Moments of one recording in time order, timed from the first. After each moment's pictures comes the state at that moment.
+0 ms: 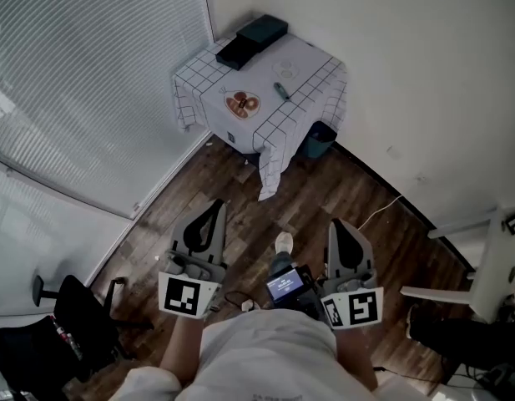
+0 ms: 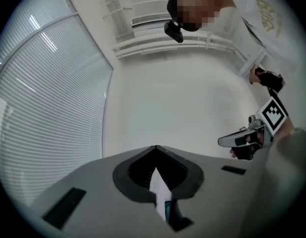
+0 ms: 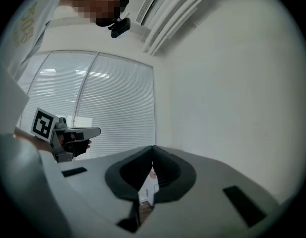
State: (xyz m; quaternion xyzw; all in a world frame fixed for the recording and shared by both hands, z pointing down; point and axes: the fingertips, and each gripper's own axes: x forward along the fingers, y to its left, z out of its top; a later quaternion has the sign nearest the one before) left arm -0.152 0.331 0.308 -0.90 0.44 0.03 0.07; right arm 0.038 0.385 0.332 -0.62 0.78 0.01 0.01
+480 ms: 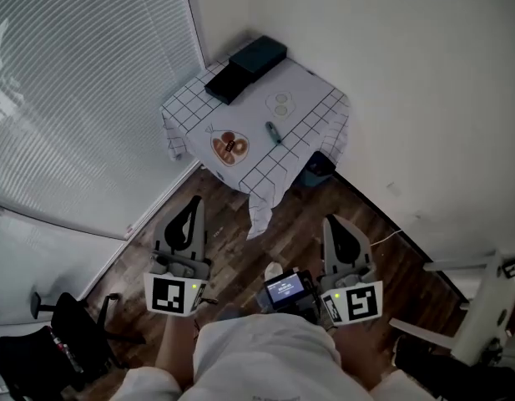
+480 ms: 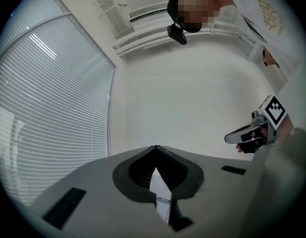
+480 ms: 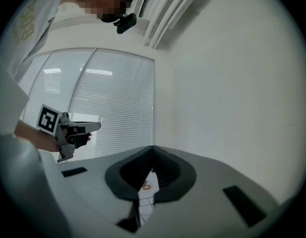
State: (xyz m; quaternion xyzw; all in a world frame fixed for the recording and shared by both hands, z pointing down) left arm -0.108 0.152 0.282 -0.86 0.49 0.02 0.11; right arm 0.109 0.192 0.316 -0.57 0.82 0.02 -0.01
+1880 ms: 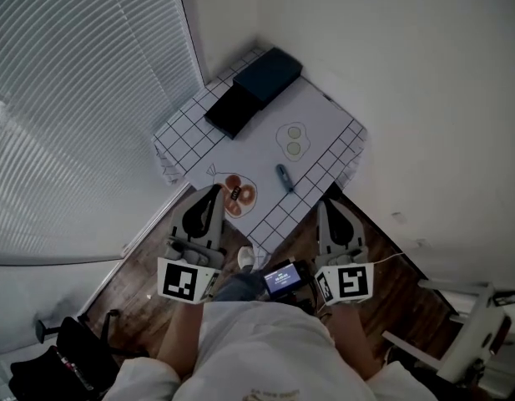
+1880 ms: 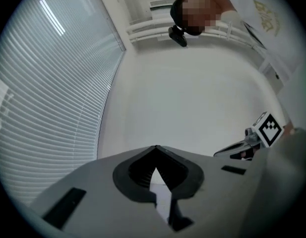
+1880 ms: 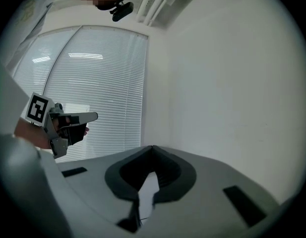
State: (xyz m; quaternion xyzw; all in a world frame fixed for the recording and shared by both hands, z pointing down) left arm -0.099 -0.091 0.309 -0.88 0.46 0.06 0.05; right arm 0.091 -0.064 0.360 -0.60 0.80 -0.01 -0.06
